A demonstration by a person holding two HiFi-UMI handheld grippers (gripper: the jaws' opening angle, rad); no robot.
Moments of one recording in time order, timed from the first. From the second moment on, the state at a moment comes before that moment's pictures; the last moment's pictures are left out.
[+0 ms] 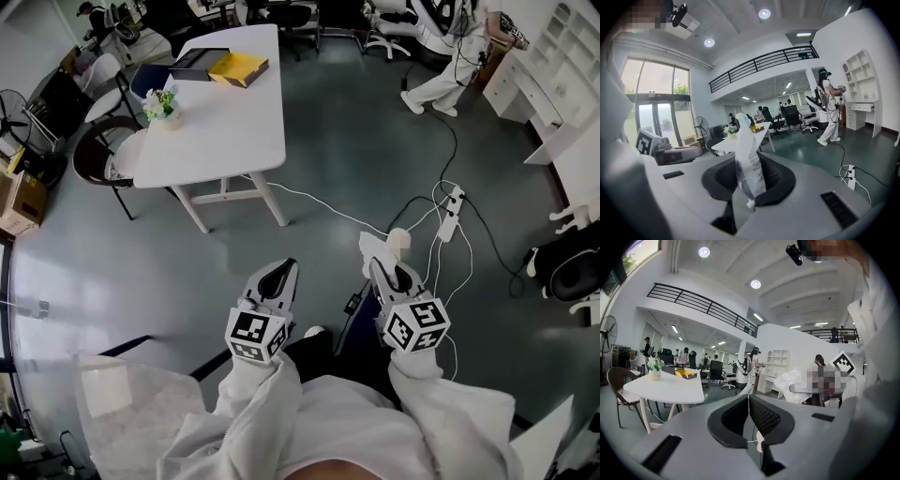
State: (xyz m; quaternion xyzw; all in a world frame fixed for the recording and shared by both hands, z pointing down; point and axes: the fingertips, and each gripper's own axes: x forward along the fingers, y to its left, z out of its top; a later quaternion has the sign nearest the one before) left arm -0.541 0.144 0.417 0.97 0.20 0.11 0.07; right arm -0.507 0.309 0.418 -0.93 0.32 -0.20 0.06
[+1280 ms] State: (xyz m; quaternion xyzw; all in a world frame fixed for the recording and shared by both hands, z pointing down) left arm -0.330 0.149 0.422 0.98 0.15 0.13 0.06; right arm -0.257 0.315 0.424 -0.90 0.37 -0.21 0.10
